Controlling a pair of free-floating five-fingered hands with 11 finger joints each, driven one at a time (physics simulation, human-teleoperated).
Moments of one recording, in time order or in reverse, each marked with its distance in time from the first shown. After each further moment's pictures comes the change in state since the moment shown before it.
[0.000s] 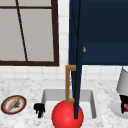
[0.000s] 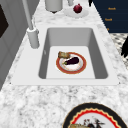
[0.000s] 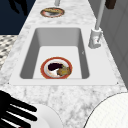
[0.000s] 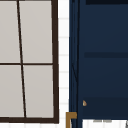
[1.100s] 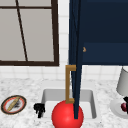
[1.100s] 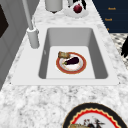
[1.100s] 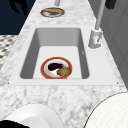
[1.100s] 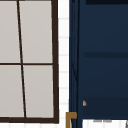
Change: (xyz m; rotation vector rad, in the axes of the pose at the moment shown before) left hand 0.000 0.000 0.000 0.000 0.000 0.000; right hand -0.050 0.024 -0.084 0.220 0.010 0.080
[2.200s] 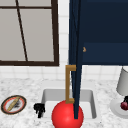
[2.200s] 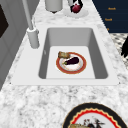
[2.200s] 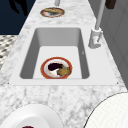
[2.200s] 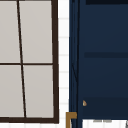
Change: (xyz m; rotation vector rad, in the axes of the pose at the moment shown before) left hand 0.000 0.000 0.000 0.000 0.000 0.000; right hand -0.016 -0.015 -0.044 0.204 -0.099 0.044
